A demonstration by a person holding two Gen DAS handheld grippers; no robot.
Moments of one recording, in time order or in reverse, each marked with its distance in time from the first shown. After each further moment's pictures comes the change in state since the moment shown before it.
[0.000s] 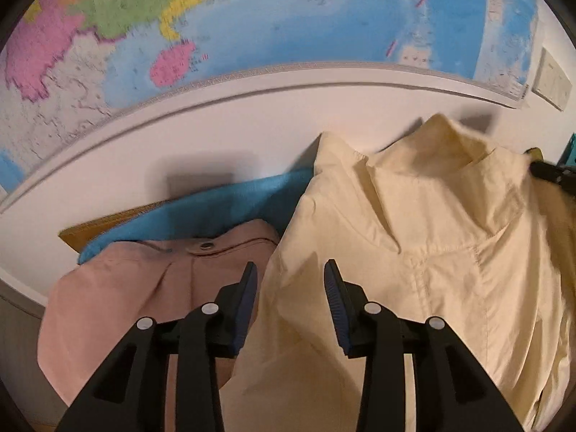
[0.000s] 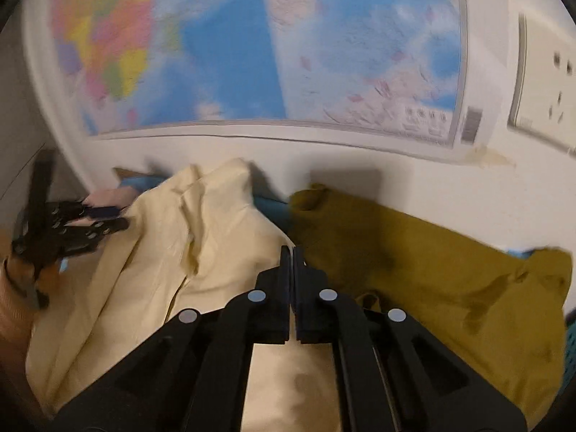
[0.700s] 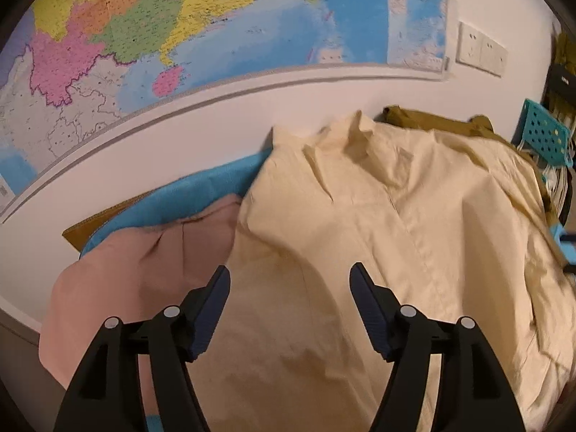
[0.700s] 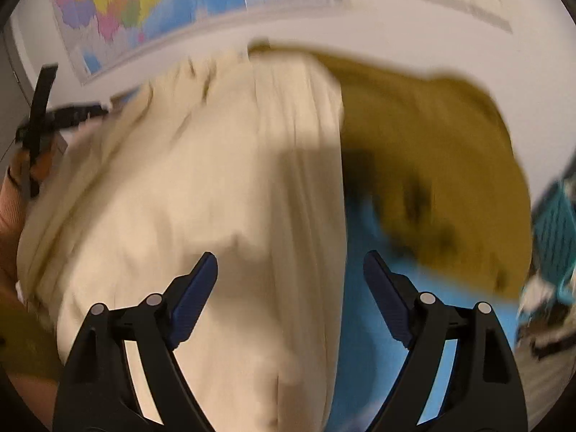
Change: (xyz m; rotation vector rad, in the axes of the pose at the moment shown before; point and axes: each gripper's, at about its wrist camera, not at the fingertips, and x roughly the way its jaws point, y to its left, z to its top) left arm -0.061 -0.017 -0.076 0.137 -0.104 -0.074; right arm -0.147 -0.010 -0.233 0.117 0.169 -0.019
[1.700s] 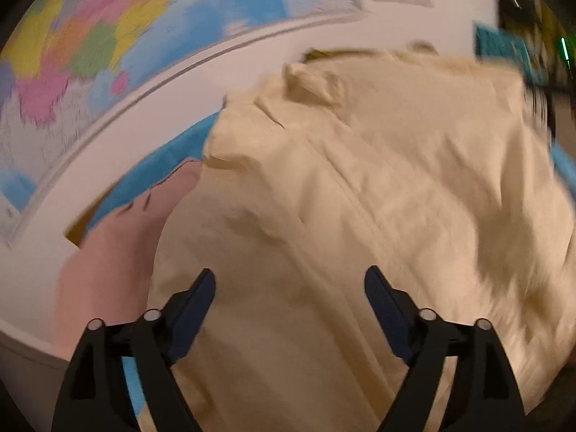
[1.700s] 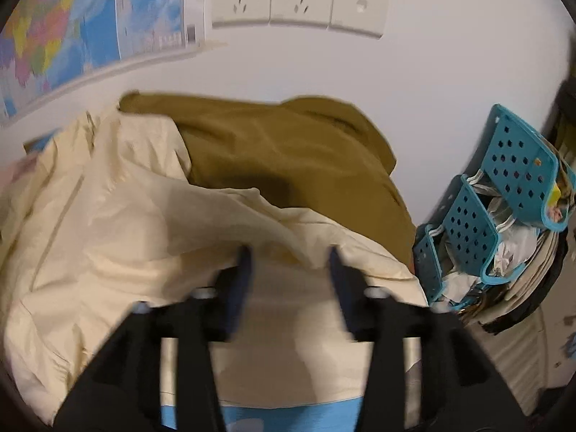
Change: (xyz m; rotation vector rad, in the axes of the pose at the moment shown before) left arm -0.037 -0.082 -0.080 0.278 0.048 0.044; right arm -0.055 -0.078 0.044 0.097 -0.248 -0.394
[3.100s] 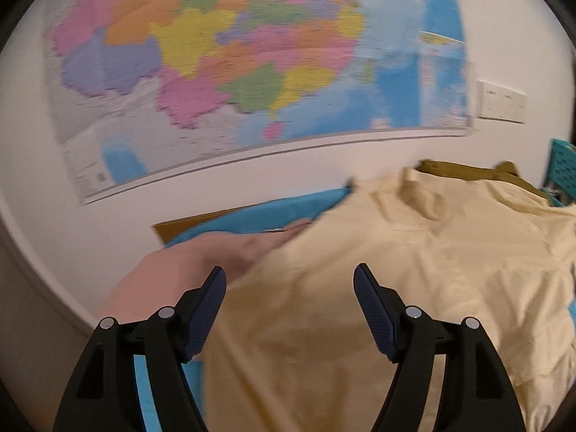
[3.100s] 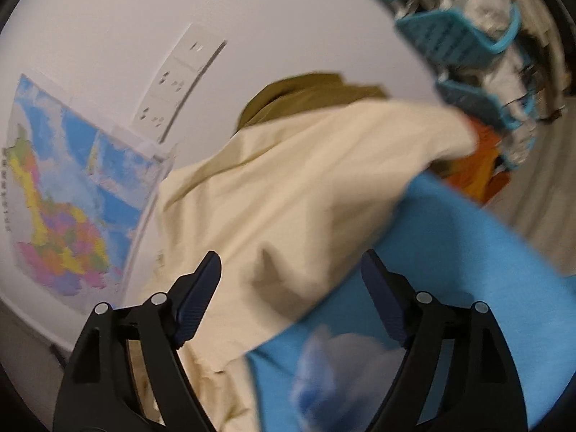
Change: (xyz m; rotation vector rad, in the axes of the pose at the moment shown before) left arm -0.087 0.097 0.015 -0.380 -0.229 0.180; right arm -0.018 -0.078 -0.140 0.892 -0.094 0.332
